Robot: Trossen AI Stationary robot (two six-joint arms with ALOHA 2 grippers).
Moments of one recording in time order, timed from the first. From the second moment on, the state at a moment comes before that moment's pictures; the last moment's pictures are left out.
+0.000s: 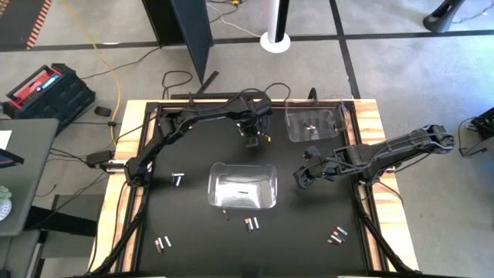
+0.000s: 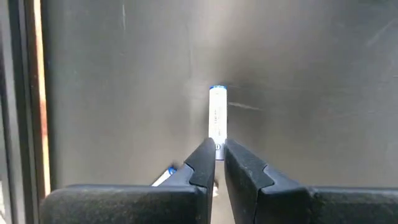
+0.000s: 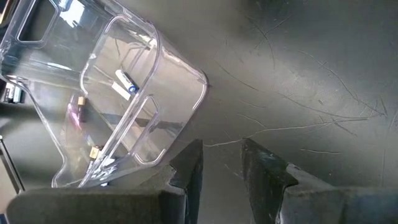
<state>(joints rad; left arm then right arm) 0.39 2.32 2.07 -1.02 -0.10 0.35 0.18 1.07 0.68 -0.51 0.23 1.14</state>
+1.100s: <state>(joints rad) 0.33 2.32 2.07 -1.11 -0.03 0.31 0.18 1.07 0.68 -0.51 0.23 1.12</state>
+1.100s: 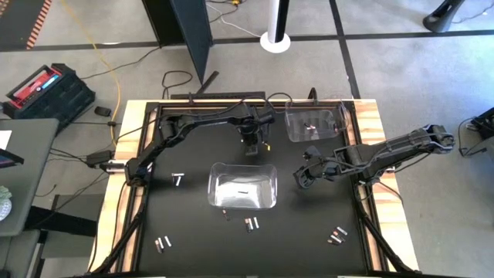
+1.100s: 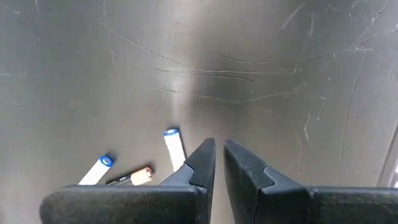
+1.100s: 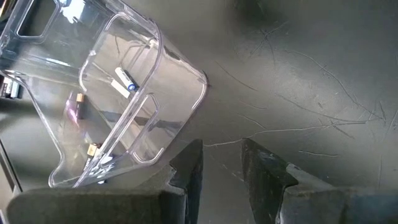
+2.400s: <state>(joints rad) 0.43 2.41 2.10 -1.07 -0.08 0.27 0.18 1.07 0.68 -0.48 0.23 1.16</state>
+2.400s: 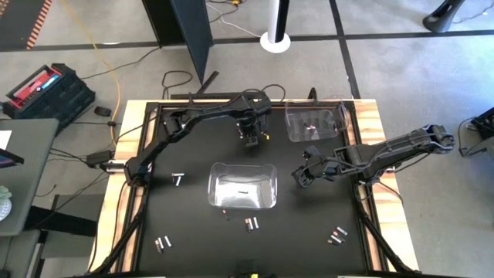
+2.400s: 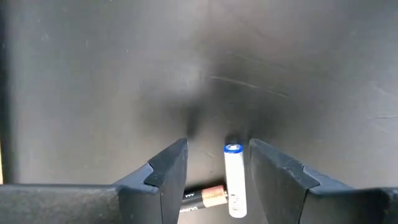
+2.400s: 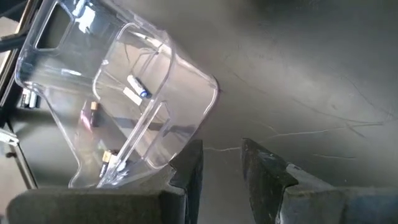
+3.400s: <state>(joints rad) 0.45 2.41 2.10 -1.12 -0.09 0.33 0.14 1.07 0.68 -0.43 0.23 1.16</state>
